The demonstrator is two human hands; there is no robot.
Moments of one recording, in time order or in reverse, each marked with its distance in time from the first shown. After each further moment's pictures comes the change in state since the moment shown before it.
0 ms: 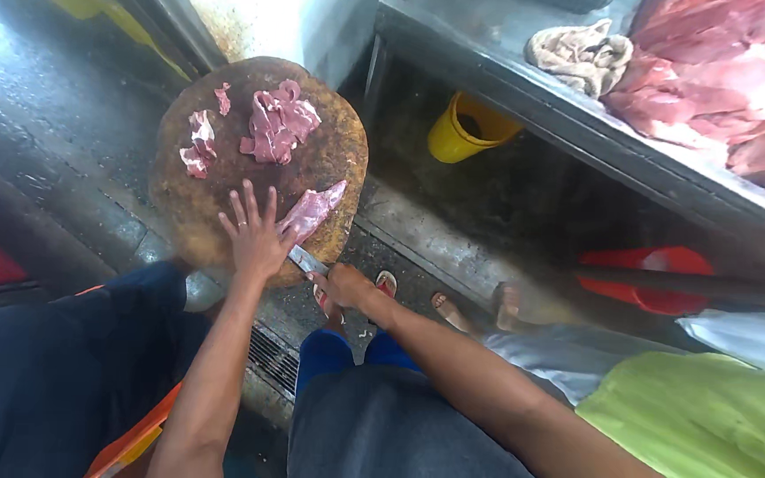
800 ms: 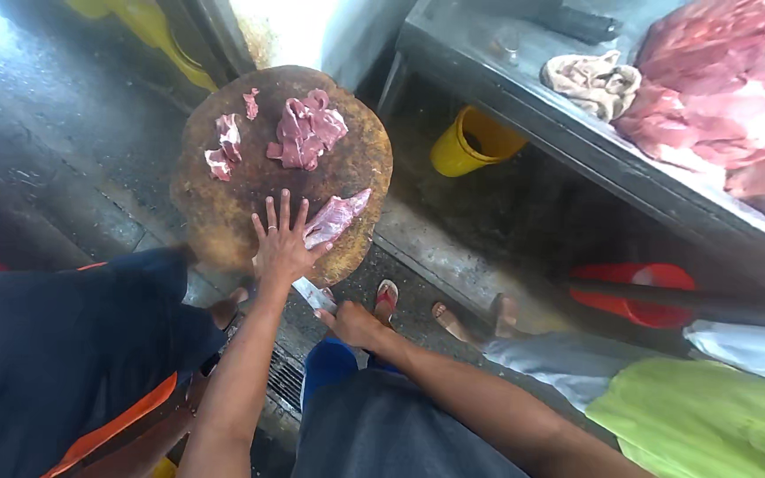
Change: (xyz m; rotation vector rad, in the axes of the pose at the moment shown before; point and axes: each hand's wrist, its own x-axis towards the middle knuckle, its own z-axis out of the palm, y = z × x) left_hand 0.008 -0.012 0.012 0.049 -0.091 0.065; right_hand -0.017 -0.026 0.057 0.041 -0.059 0.030
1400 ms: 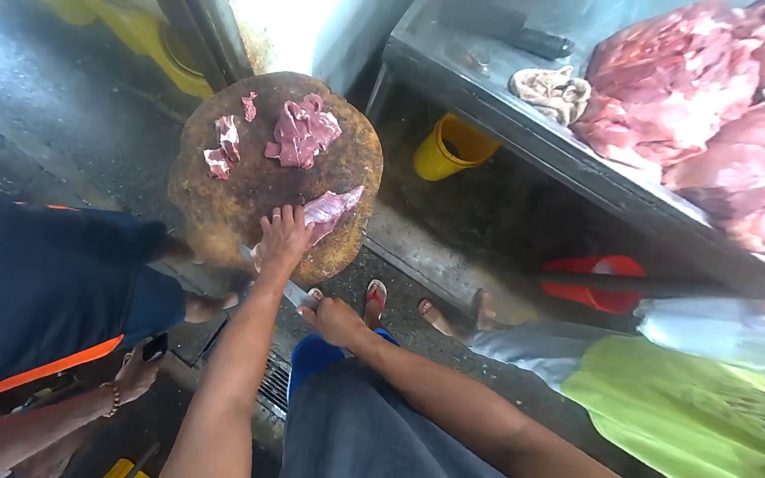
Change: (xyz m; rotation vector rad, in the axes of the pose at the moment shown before) left_hand 0.006 0.003 0.003 0.028 0.081 0.081; right_hand -0.009 -0.029 0.036 -0.048 0.119 0.035
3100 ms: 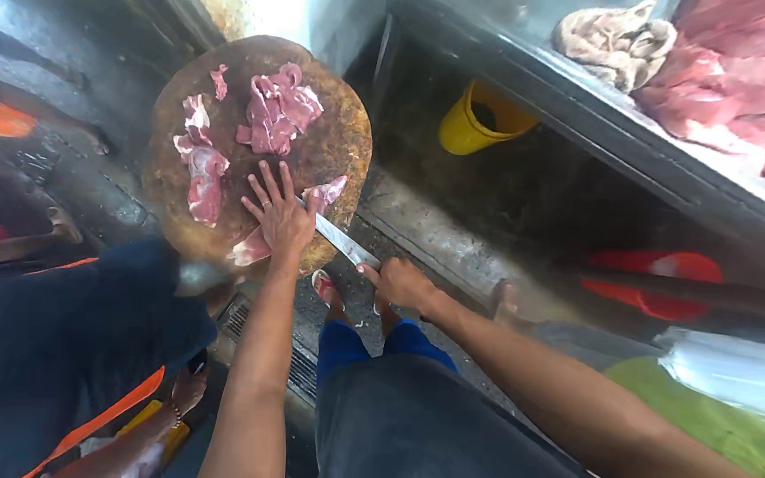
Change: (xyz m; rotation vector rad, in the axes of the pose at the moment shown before) left_hand 0.050 0.070 0.025 -0.042 0.038 -0.438; right_hand 0.023 0.143 -0.136 -0.127 0.034 0.031
